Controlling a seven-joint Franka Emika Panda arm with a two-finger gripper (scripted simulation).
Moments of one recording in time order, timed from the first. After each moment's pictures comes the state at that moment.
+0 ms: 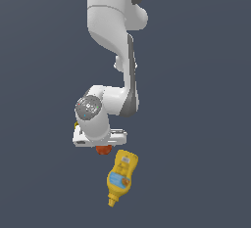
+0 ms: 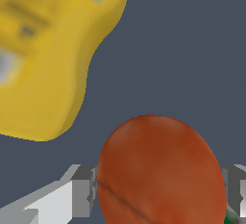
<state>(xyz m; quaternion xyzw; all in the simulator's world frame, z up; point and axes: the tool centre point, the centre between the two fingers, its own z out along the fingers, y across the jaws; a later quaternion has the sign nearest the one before) 0.101 -0.097 0.052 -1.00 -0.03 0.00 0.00</state>
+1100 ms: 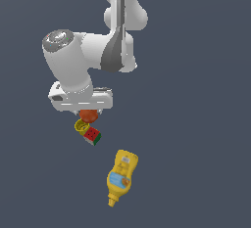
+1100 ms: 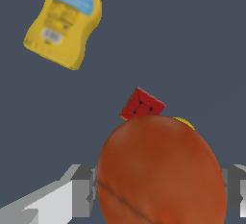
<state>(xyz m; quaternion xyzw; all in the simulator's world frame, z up) 0.019 -0.146 0.190 -1.00 -0.03 0.00 0.00</state>
